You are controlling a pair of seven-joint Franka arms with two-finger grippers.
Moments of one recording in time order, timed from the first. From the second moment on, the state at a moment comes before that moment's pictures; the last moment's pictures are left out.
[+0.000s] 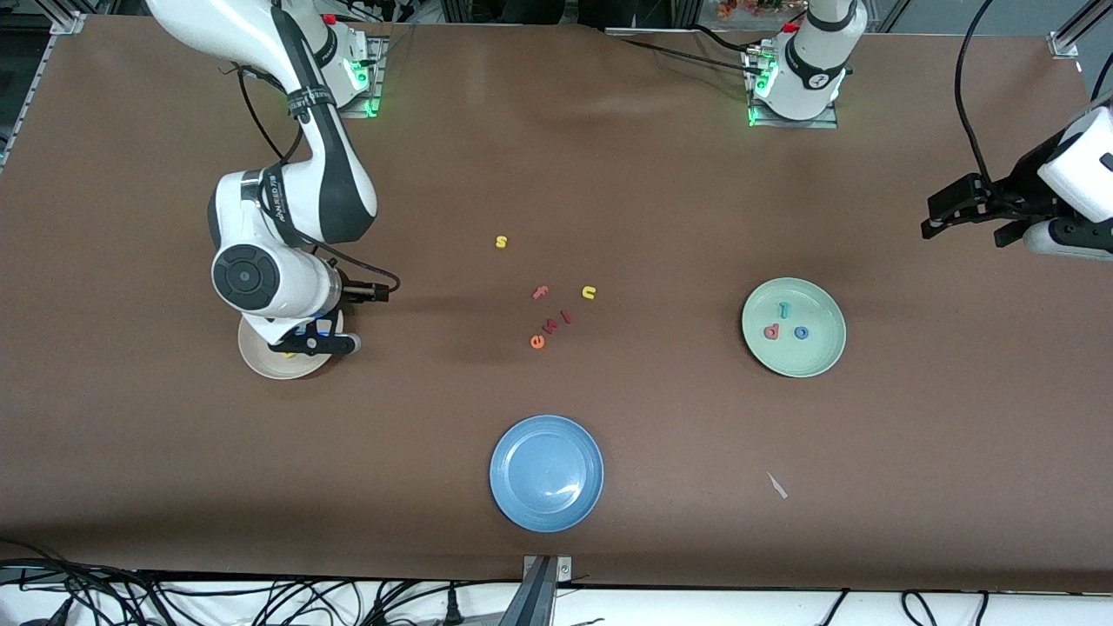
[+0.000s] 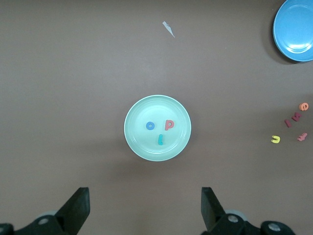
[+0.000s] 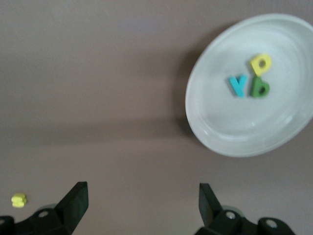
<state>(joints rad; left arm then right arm) 0.02 0.04 -0.03 -1.58 -0.09 1.61 0.05 0.62 0.47 -0.38 -1.69 0.18 1.78 0.22</state>
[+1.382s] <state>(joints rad) 0.02 0.04 -0.03 -1.58 -0.09 1.61 0.05 0.24 0.23 -0.09 -1.61 0.07 1.66 0.23</state>
